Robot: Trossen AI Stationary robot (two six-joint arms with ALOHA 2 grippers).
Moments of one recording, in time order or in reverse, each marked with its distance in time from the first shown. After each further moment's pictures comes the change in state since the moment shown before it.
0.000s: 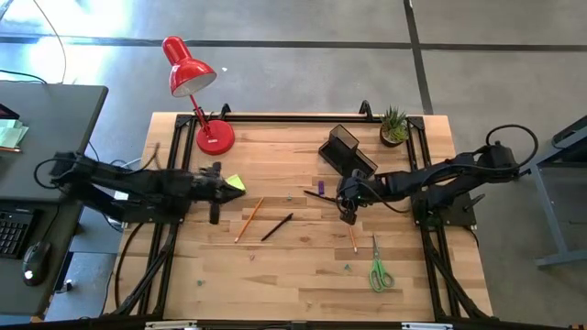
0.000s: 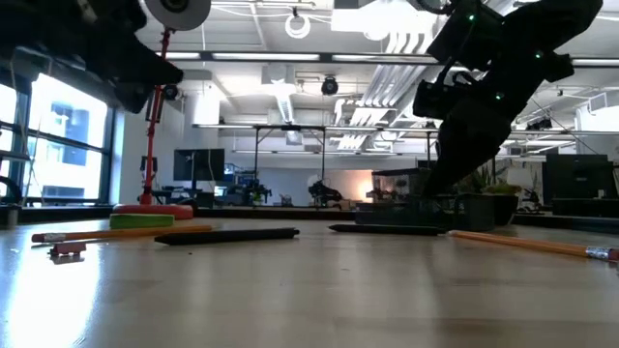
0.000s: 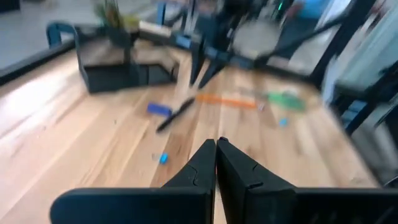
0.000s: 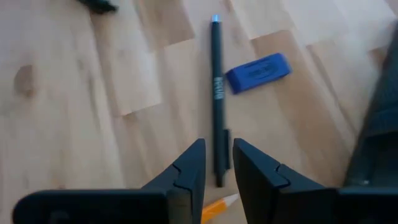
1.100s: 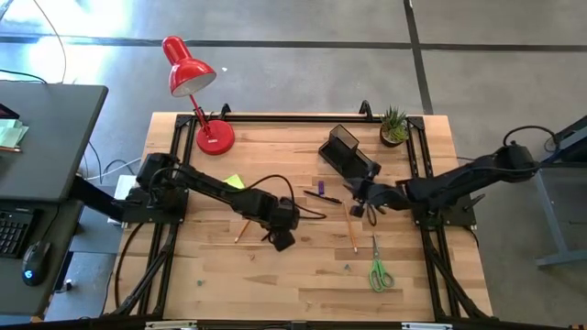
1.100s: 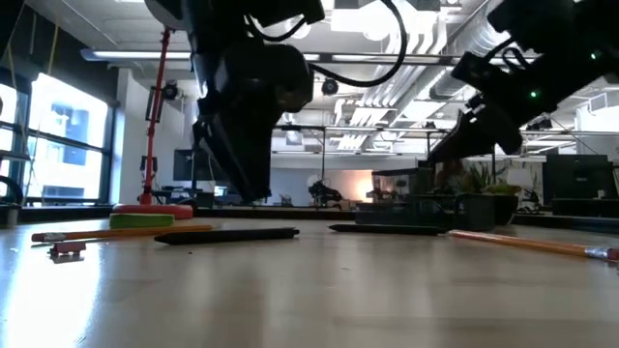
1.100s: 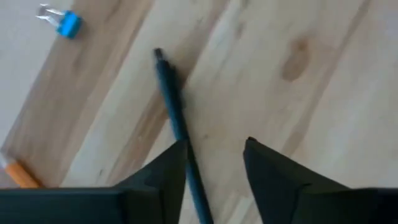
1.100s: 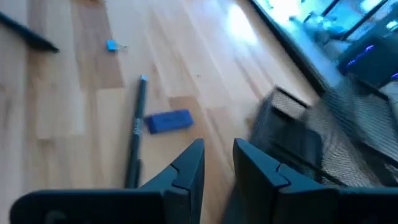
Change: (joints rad) left arm -0.050 1.245 0.985 -0.719 0.144 -0.416; right arm 0.114 -0.240 -0.240 0.314 0.446 -0.262
